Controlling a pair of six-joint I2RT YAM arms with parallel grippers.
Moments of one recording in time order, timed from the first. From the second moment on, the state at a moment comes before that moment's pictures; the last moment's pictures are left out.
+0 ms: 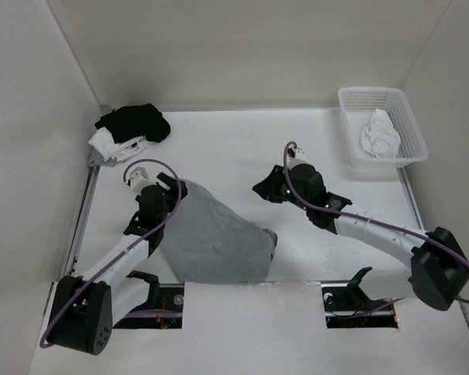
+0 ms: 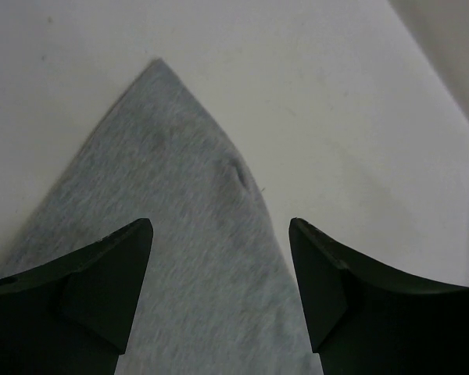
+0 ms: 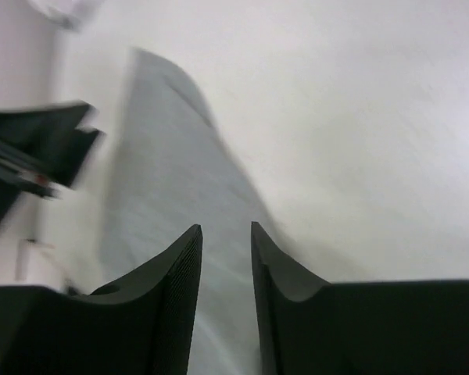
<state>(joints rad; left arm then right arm) -0.25 1.04 0.33 0.27 -0.27 -0.84 0.74 1.28 0.74 0.08 0.05 0.80</state>
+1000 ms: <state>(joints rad) -0.37 1.19 0.38 0.33 -0.27 -0.84 0.49 1.97 1.66 -0.09 0.21 0.69</state>
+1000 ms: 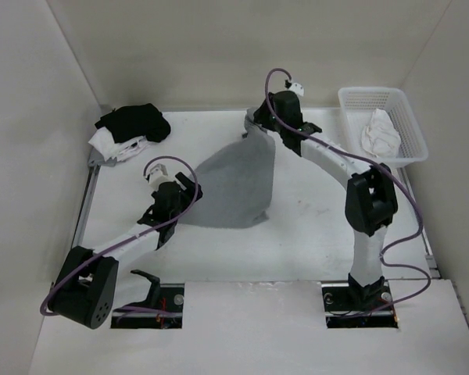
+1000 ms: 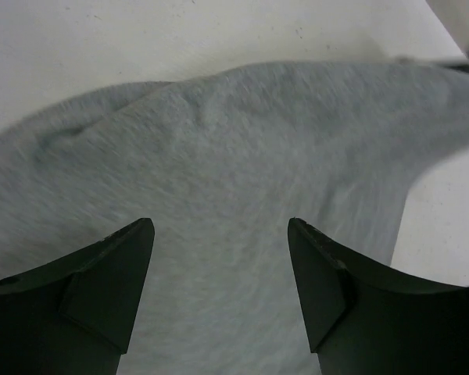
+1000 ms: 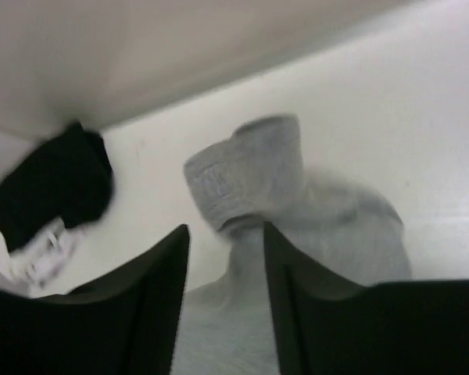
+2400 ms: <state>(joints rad) -0.35 1.16 0.37 -0.03 -0.36 -0.85 0.57 1.48 0.65 0.12 0.29 0.79</state>
